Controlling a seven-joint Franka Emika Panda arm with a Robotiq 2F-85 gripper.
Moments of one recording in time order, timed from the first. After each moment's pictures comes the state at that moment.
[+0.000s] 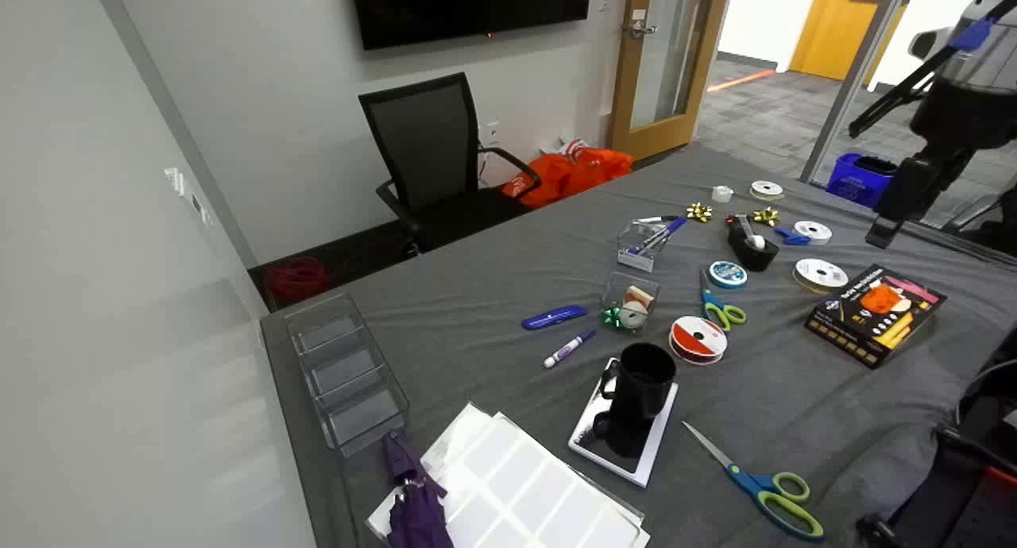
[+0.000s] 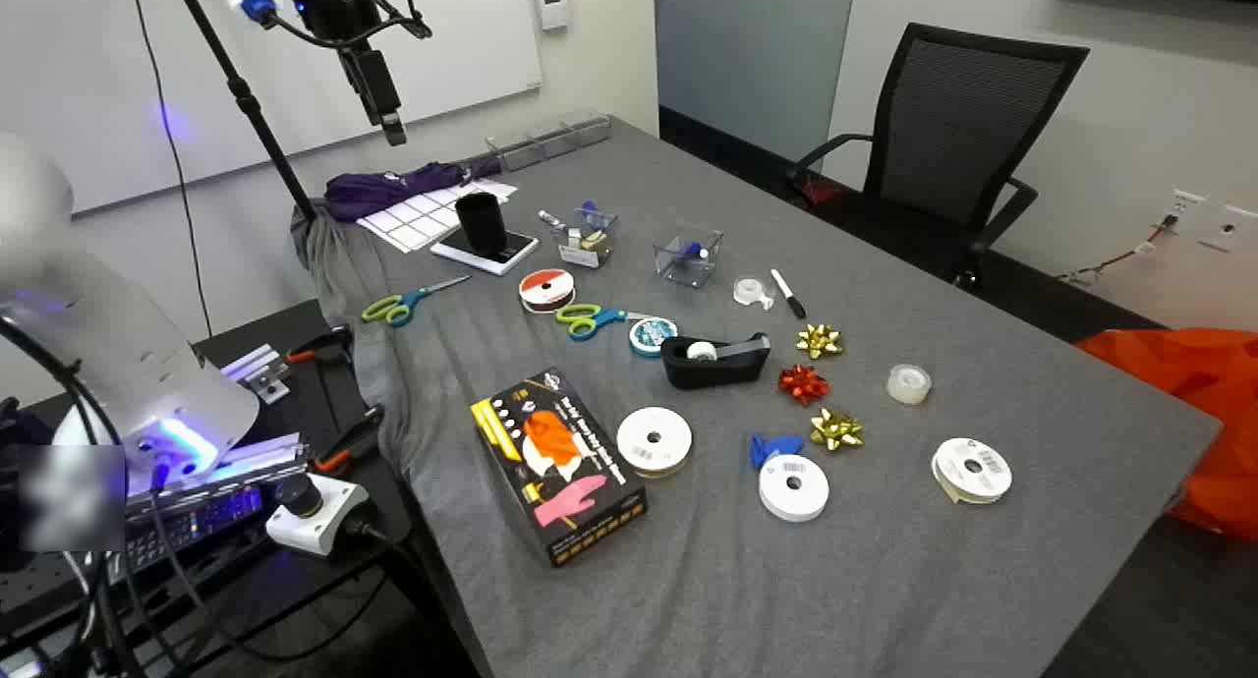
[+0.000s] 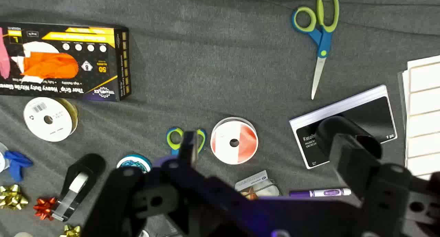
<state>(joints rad) 0.02 -0.57 0.03 -2.54 -0.01 1.98 0.03</state>
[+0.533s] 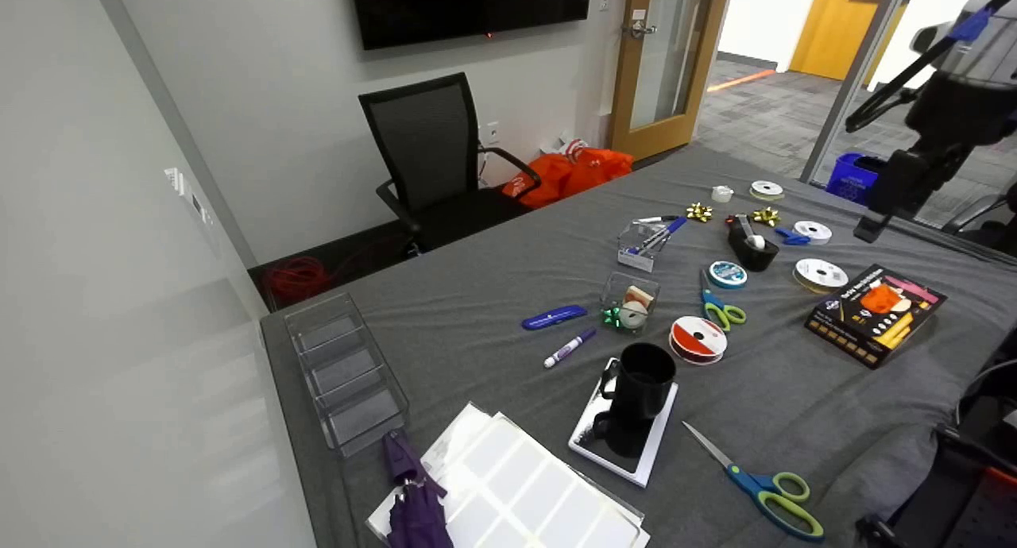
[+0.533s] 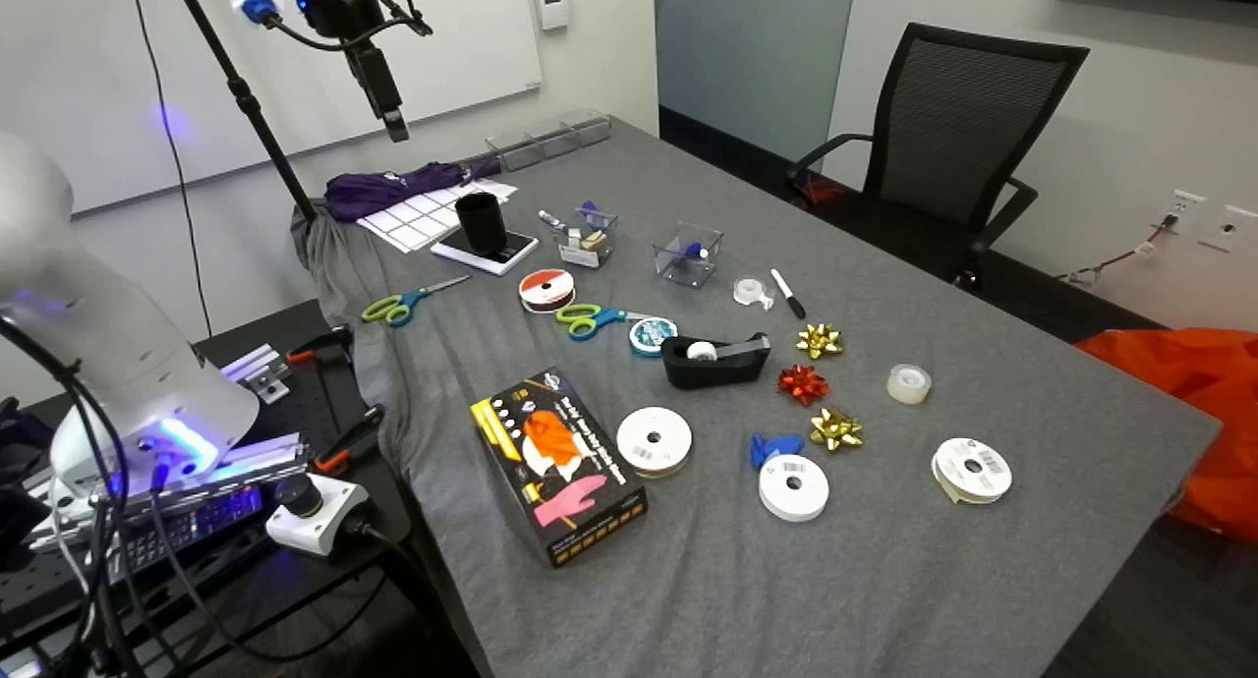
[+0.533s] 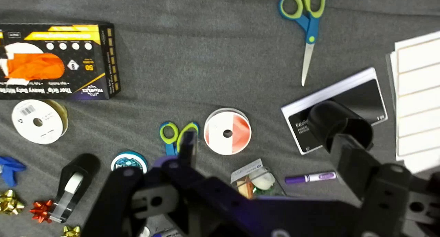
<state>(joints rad) 0.02 -0.57 0.03 -2.54 0.03 2.02 0.06</state>
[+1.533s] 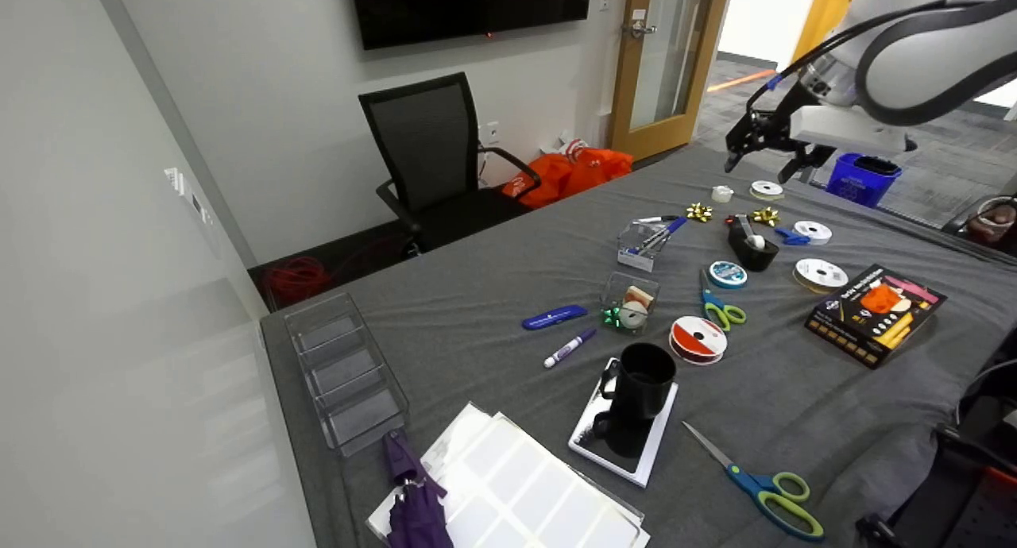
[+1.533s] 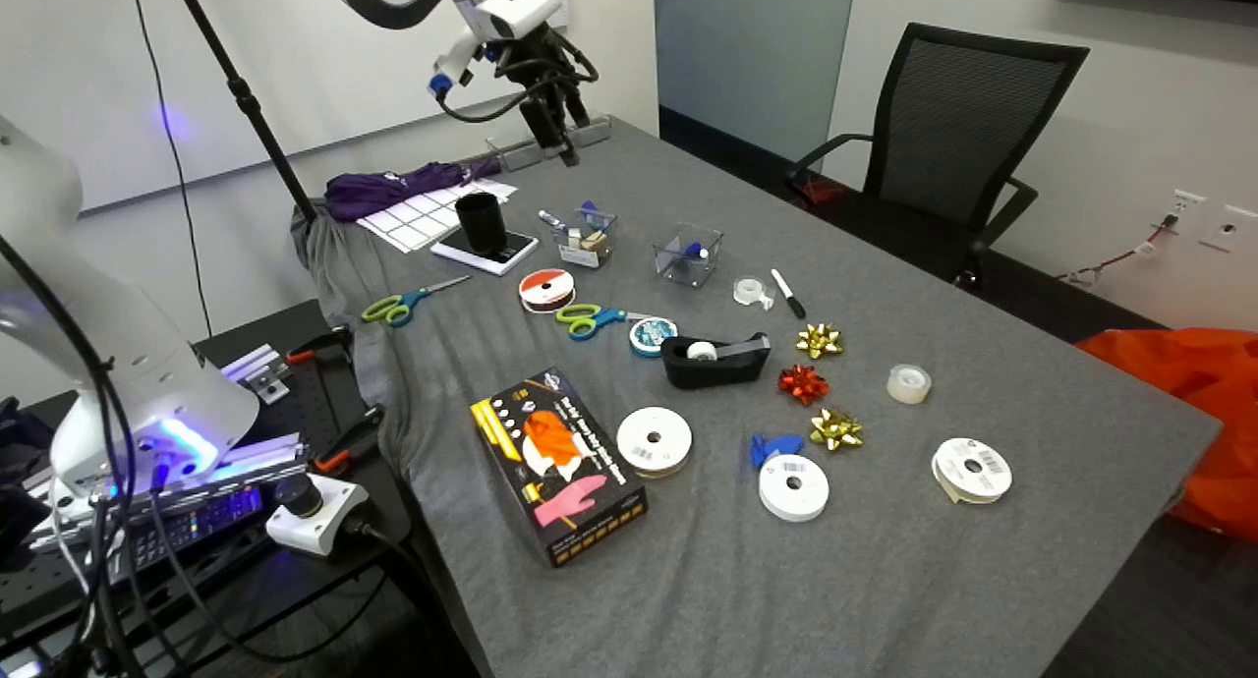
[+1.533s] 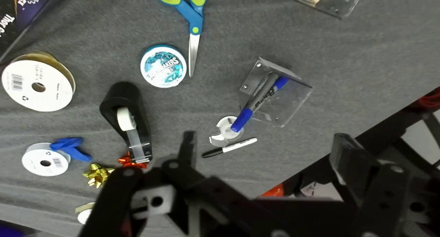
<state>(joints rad) -0.12 -0.05 -0.02 -2.30 -0.08 2.64 0.65</state>
